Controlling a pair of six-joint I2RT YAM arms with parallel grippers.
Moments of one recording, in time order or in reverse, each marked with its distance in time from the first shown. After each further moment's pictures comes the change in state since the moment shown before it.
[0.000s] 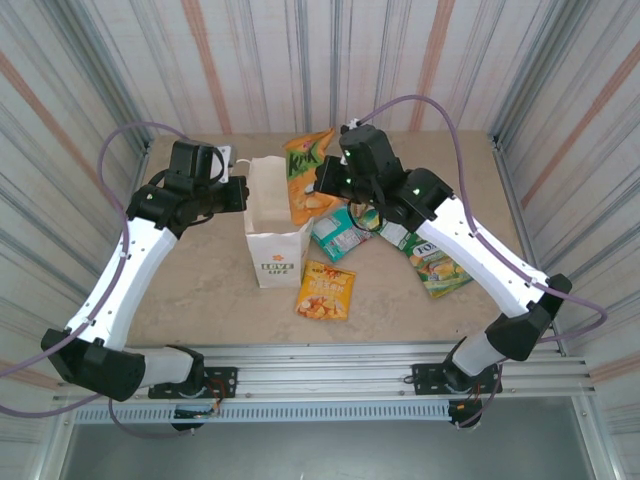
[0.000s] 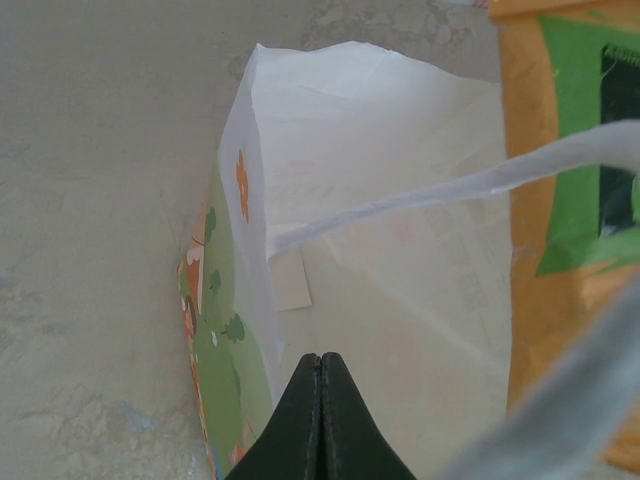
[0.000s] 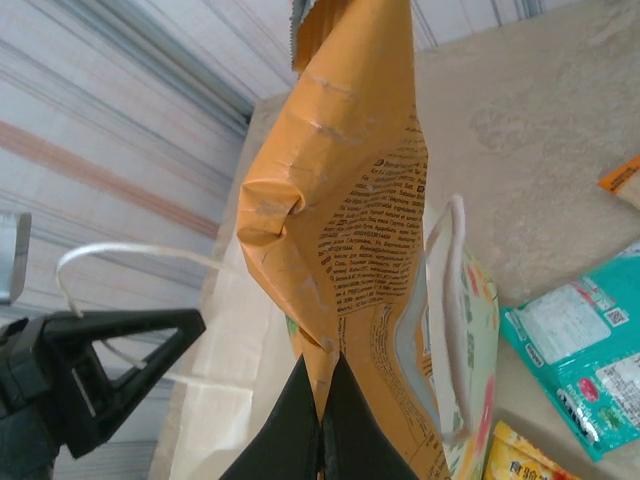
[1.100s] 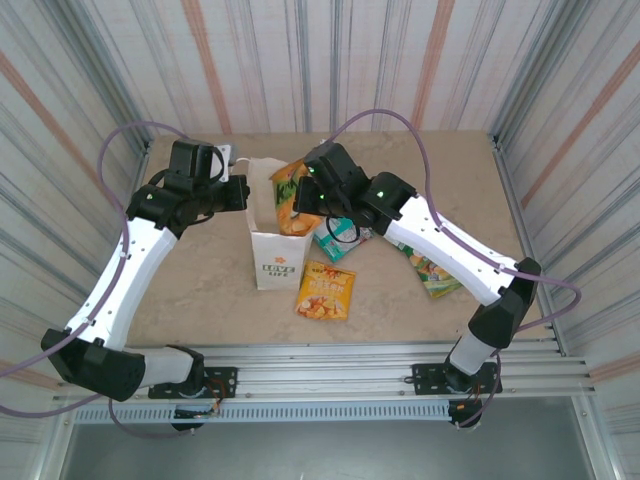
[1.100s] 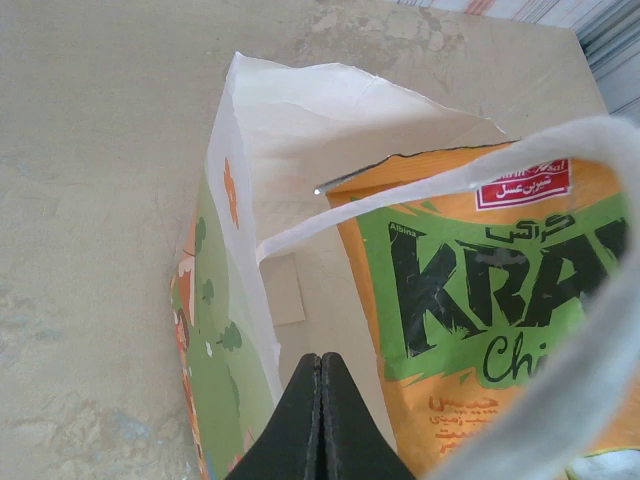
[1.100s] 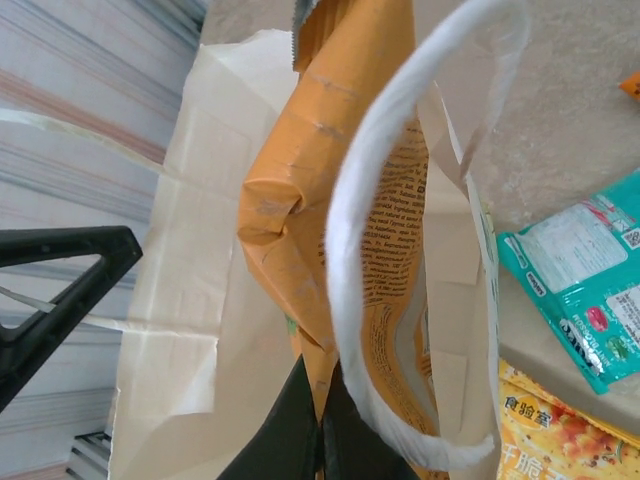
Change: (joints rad) left arm -0.001 0.000 0.000 0.011 0.007 -0.003; right arm 0.077 0.122 0.040 -0.089 0.025 0.039
